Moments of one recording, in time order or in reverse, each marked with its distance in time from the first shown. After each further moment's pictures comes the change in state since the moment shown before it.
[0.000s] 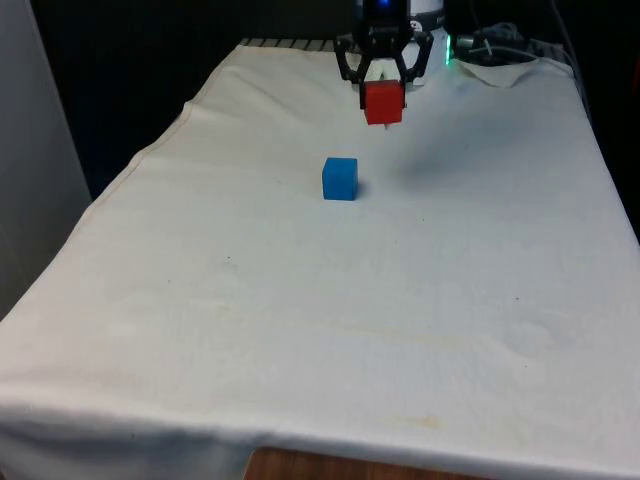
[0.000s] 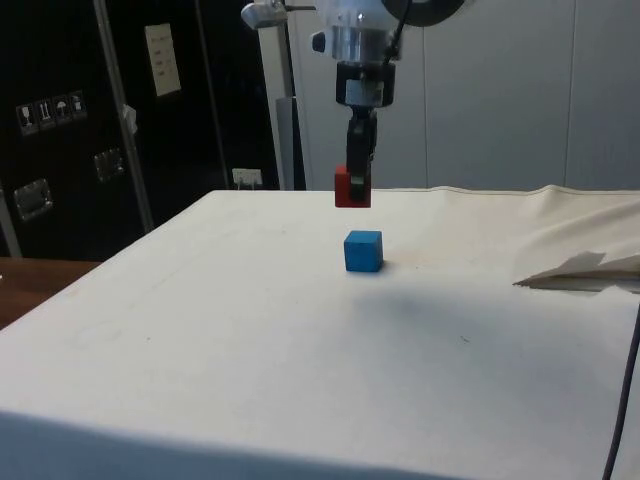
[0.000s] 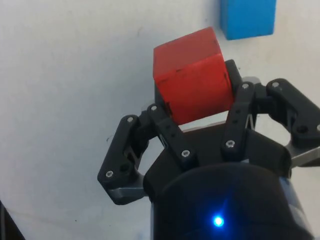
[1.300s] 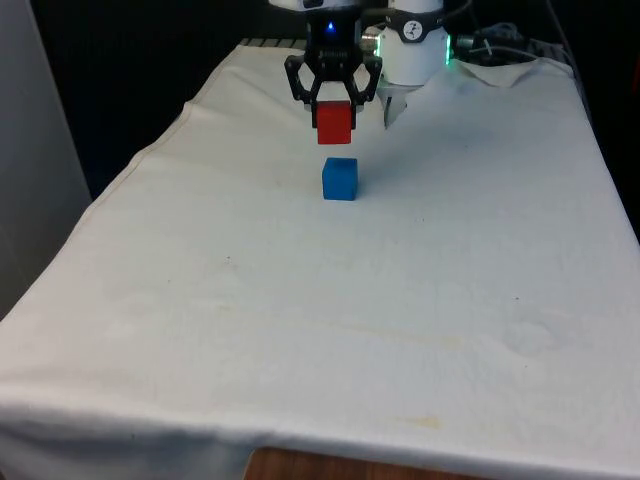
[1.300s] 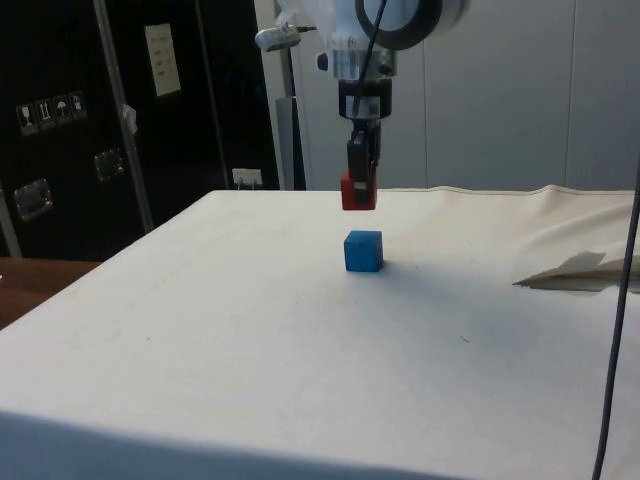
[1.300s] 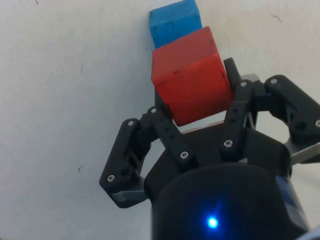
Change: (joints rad) arm -0.005 0.147 -0.132 0.096 0.000 0.002 -0.062
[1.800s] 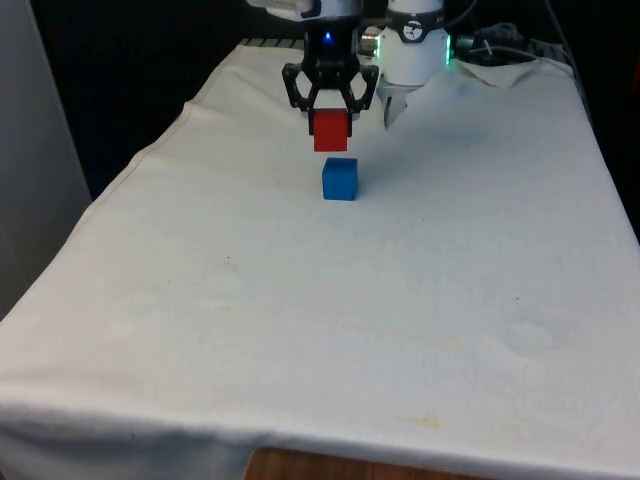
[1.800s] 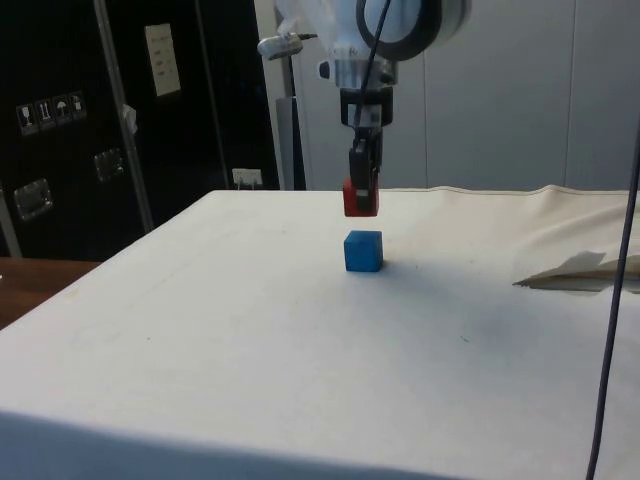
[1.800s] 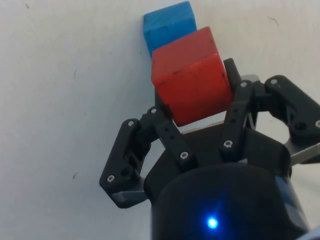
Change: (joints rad) arm 0.000 0.034 -0.006 0.000 0.000 0.032 0.000
